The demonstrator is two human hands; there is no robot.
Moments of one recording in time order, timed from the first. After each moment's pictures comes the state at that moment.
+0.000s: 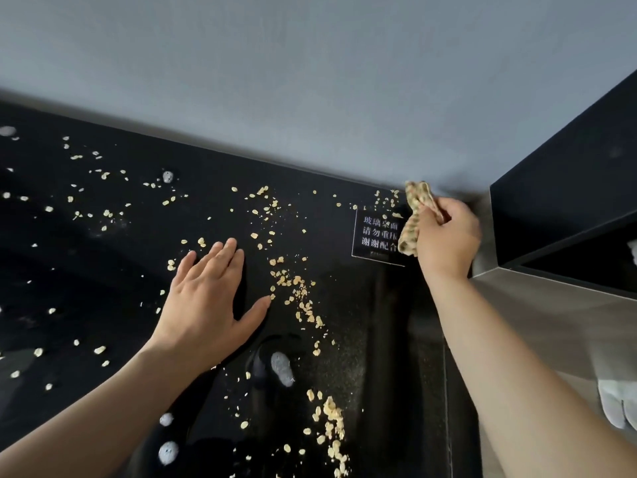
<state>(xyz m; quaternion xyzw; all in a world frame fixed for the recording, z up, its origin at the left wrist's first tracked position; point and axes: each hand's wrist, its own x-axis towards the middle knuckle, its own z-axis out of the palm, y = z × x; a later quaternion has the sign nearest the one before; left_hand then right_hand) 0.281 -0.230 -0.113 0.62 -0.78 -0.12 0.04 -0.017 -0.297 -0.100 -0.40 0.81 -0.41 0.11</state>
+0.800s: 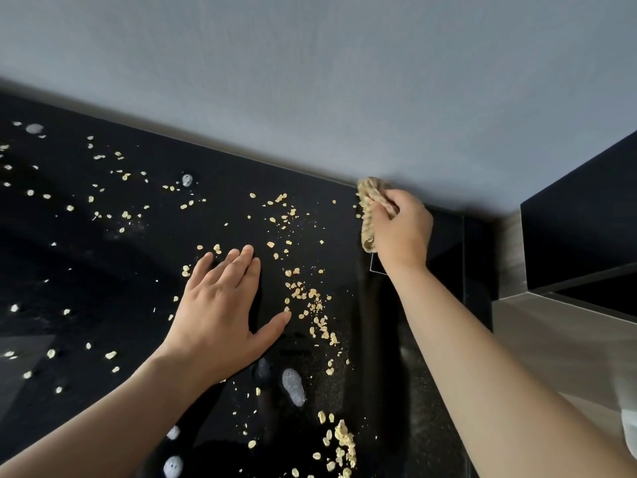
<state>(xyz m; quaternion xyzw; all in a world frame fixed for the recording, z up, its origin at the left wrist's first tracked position) 0.280 -0.232 -0.107 0.61 -0.78 -0.12 -0.02 0.043 -0.338 -0.117 -0.53 0.75 -0.36 0.16</state>
